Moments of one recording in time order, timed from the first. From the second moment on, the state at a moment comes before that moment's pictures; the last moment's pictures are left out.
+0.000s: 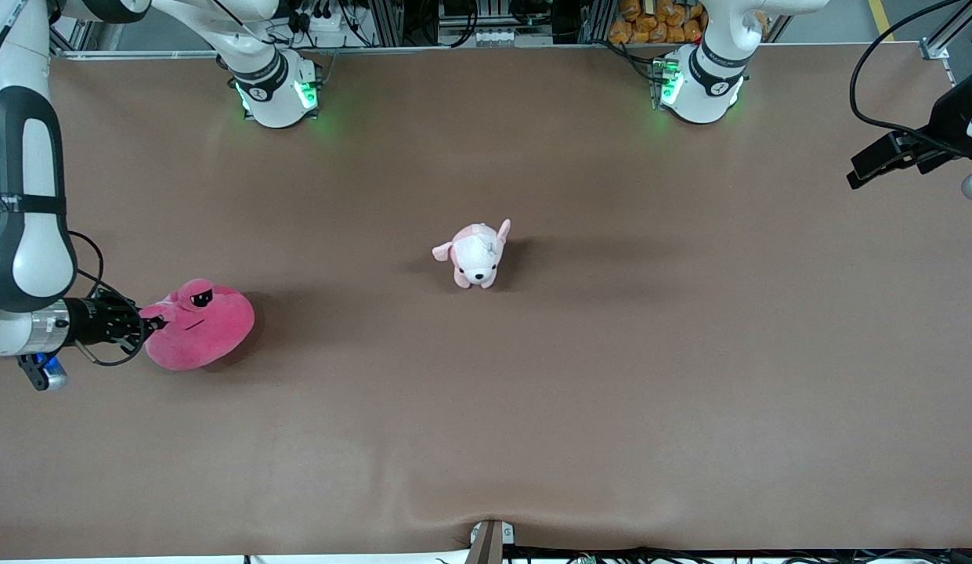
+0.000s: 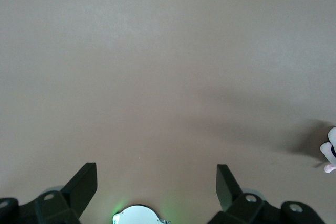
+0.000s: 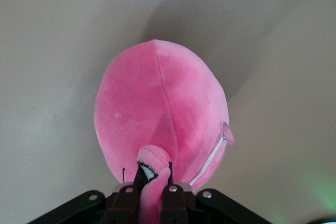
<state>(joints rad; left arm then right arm) -0.17 -0.07 0.11 -1.59 0.05 1.48 -0.27 -0.12 0.58 -0.08 -1.43 0.22 1.69 0.60</state>
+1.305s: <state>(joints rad) -0.18 -0.07 0.06 -1.59 0.05 1.48 -0.22 -0.06 0.13 -0.09 -1.54 0.08 1.57 0.05</state>
